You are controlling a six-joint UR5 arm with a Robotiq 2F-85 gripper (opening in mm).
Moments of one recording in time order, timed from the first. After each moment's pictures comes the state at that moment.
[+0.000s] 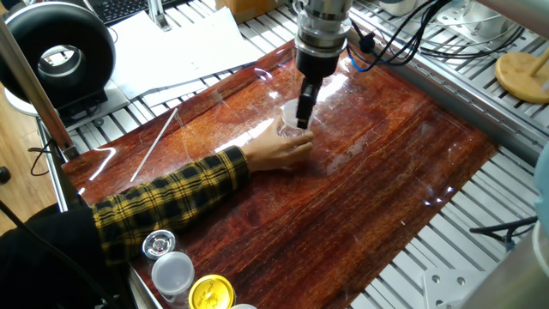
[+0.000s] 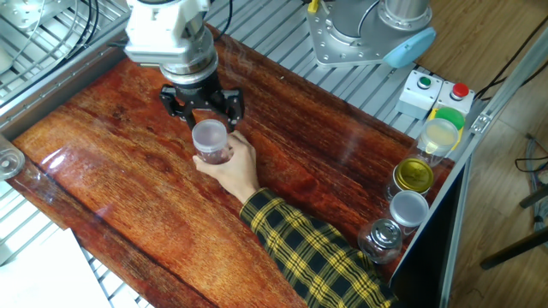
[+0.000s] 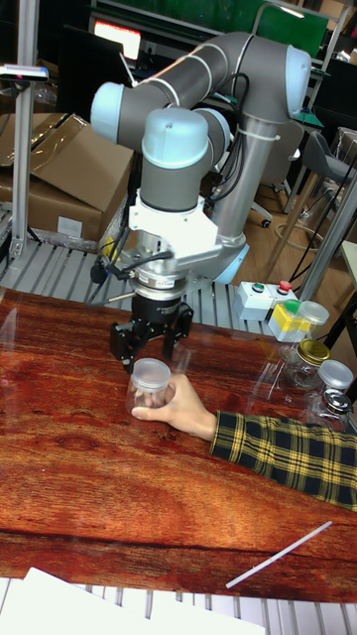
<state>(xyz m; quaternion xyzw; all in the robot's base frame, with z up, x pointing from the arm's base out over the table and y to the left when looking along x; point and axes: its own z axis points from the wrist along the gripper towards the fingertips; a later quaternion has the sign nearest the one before) 0.509 -0.013 0.104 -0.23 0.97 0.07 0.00</state>
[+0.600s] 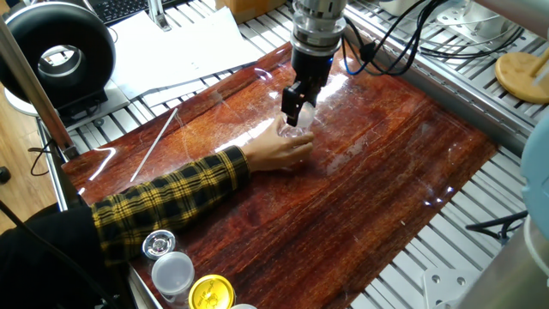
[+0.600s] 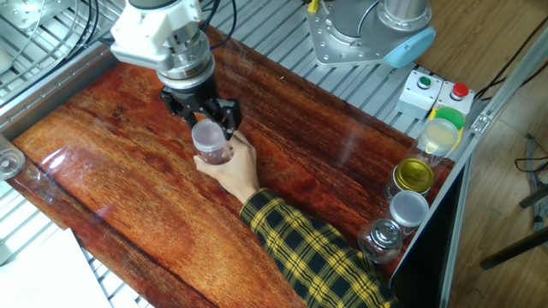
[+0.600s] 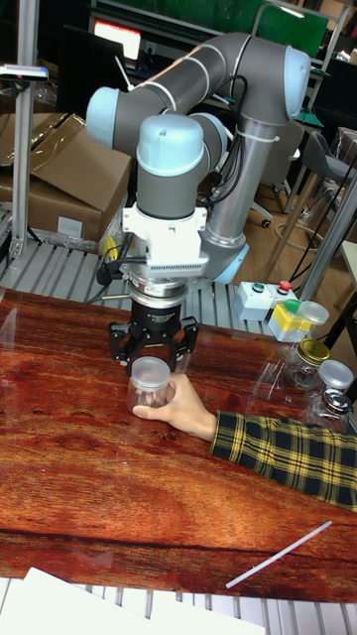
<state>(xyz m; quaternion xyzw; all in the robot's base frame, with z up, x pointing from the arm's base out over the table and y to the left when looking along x) 0.517 -0.013 0.099 -0.12 0.99 0.07 0.00</state>
